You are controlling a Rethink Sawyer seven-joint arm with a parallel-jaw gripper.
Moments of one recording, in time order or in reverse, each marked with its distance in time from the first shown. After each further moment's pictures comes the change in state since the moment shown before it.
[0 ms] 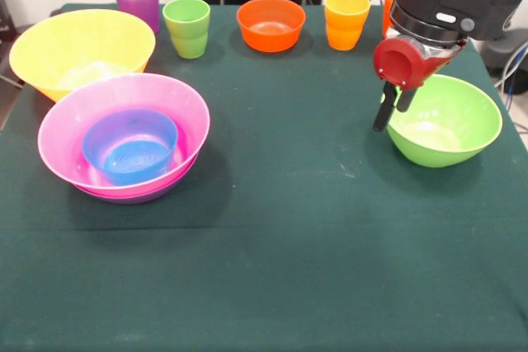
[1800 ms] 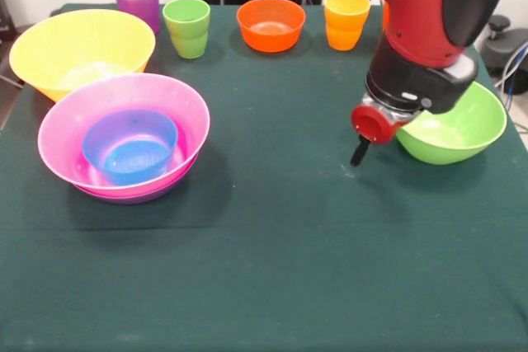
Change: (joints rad) arm -0.004 0.172 0.035 -0.028 -0.001 -0.024 0.000
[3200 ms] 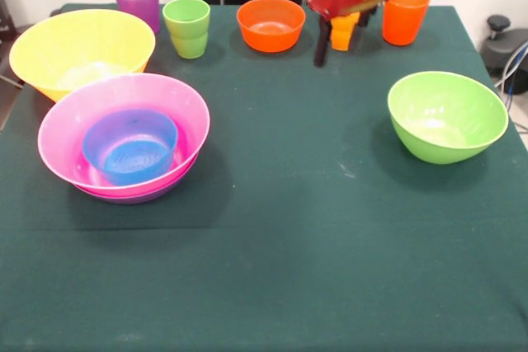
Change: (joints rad) arm -0.063 -0.370 0.000 0.289 -0.001 -0.004 0.000
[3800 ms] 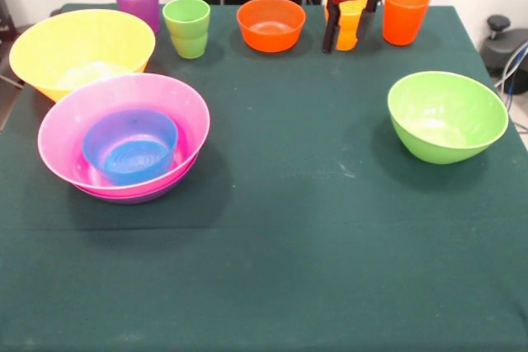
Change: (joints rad) arm 0.026 -0.024 0.000 0.021 0.000 0.000 0.000
